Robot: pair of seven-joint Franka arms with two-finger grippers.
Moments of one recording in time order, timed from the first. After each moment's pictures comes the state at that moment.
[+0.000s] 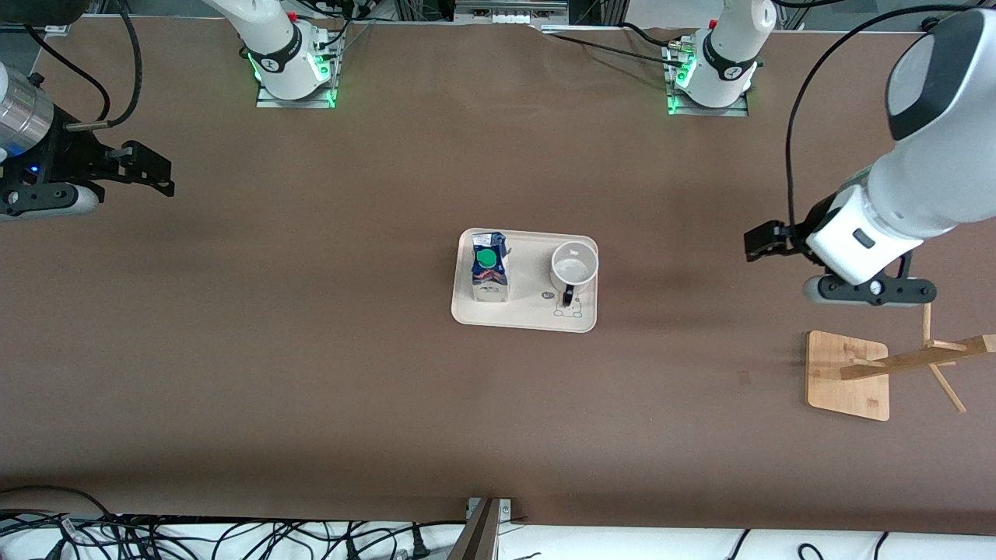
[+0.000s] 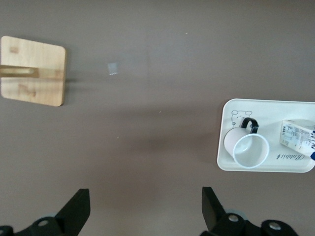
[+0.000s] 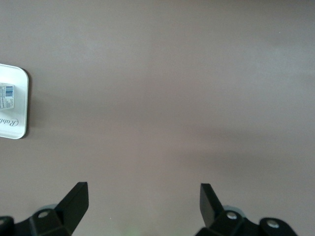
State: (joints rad) left arm 0.11 0.33 -0.35 -1.26 0.07 1.47 -0.23; right arm 0.24 0.06 -0.16 -1.53 0.00 1.53 -0.03
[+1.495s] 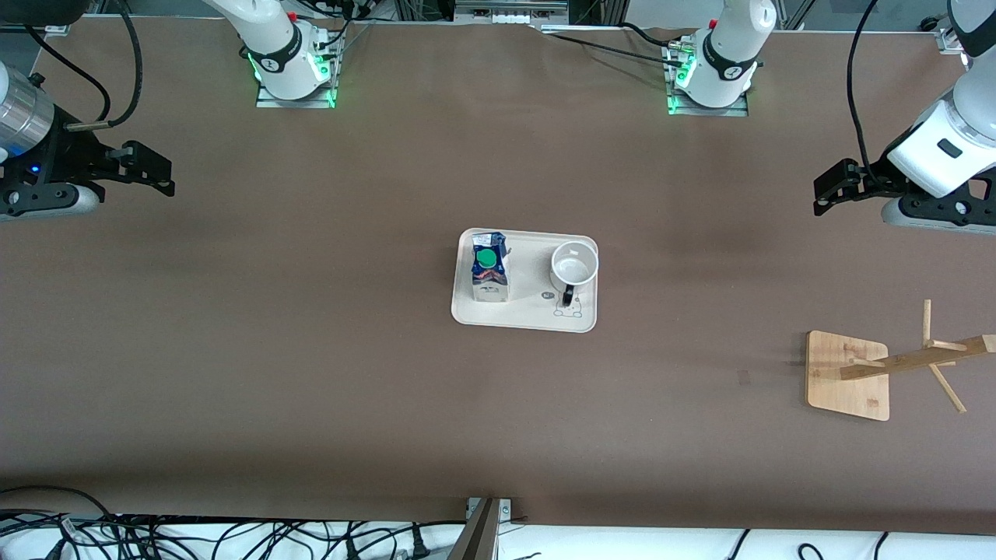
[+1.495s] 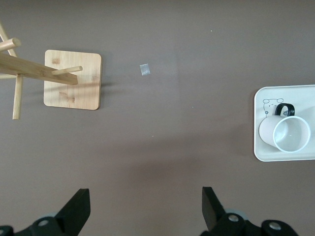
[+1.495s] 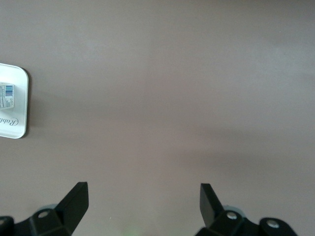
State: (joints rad) left arm 0.04 0.00 -0.10 -1.68 0.01 1.69 0.03; right arm 0.24 0.06 -0.16 -1.53 0.00 1.53 -0.03
